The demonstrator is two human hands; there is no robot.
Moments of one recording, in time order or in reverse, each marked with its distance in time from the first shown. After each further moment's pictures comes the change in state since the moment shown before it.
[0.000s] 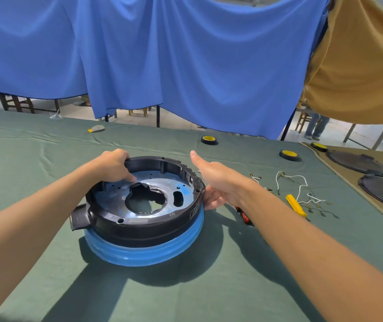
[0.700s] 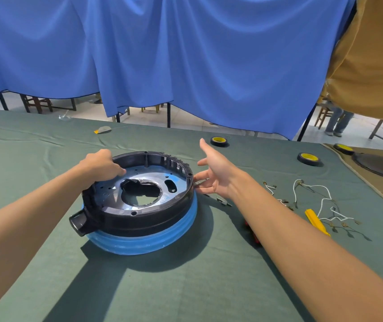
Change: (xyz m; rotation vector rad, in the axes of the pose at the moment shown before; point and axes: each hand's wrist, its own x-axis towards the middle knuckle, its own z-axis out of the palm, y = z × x) left_hand 0.027 -0.015 -0.009 -0.150 0.089 -0.316; right_hand 0.082 -0.012 -0.014 0.411 -0.087 -0.033
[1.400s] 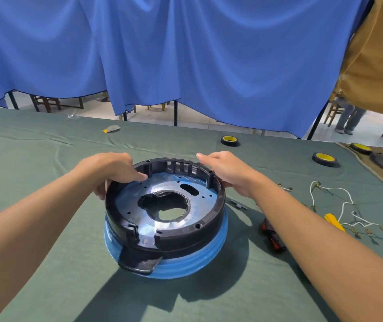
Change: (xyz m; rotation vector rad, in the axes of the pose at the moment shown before) left_hand -0.005 0.013 -0.016 0.364 -0.246 0.007; right_hand 0.009 -0.002 0.001 -0.504 0.074 -0.250
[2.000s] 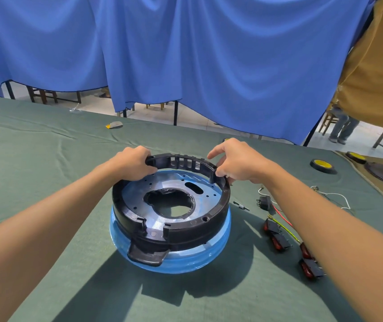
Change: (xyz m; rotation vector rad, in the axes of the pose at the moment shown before) left_hand 0.025 0.001 0.021 -0.091 0.267 0.344; right_hand -0.019 -0.030 -0.018 -0.409 0.026 -0.163
